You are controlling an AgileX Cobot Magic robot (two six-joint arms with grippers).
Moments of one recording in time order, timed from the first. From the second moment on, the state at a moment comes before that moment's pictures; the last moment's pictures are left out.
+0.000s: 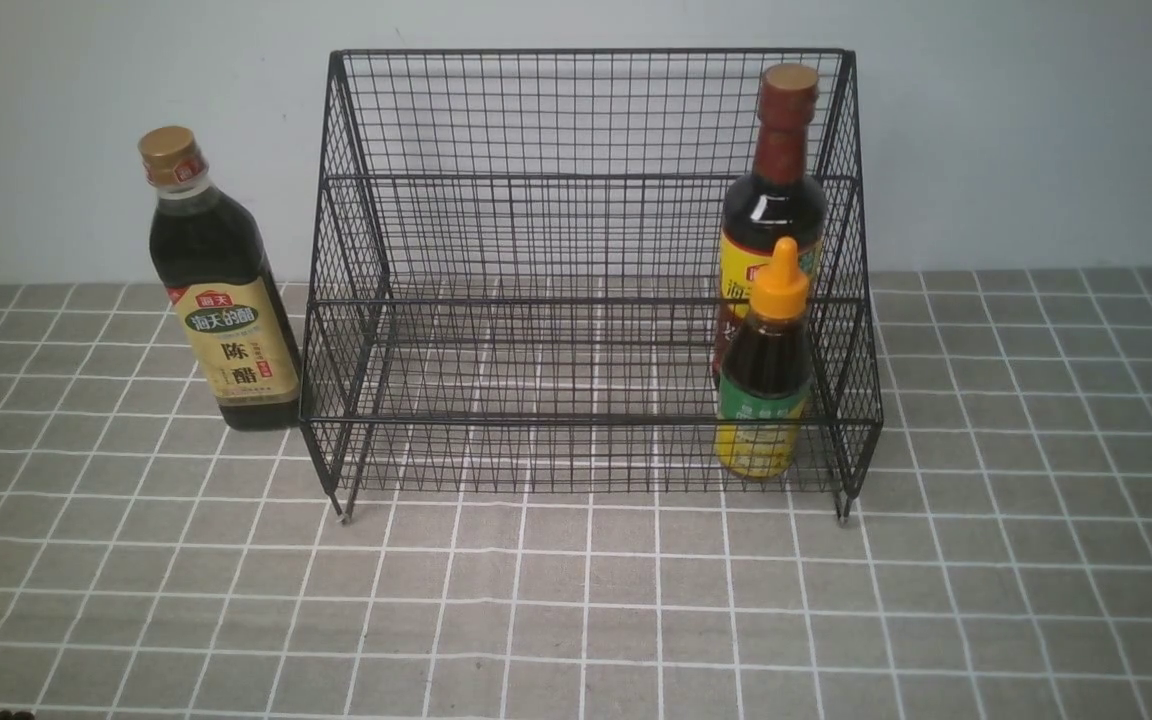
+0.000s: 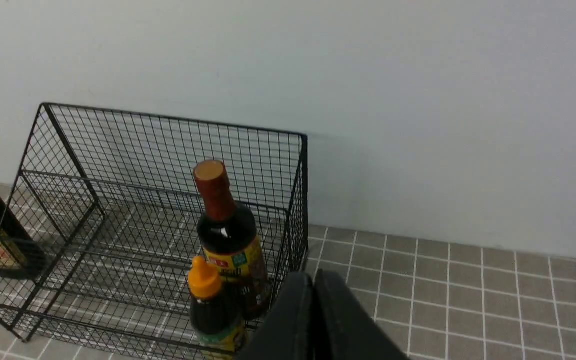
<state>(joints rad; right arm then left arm) 0.32 0.93 -1.60 -0.10 1.24 0.16 -0.06 -0.01 0.03 -0.04 0.37 0.07</state>
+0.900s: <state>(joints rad) 0.32 0.25 -0.44 -0.01 0.47 0.24 -0.06 -0.01 0.03 -0.04 0.37 0.07</state>
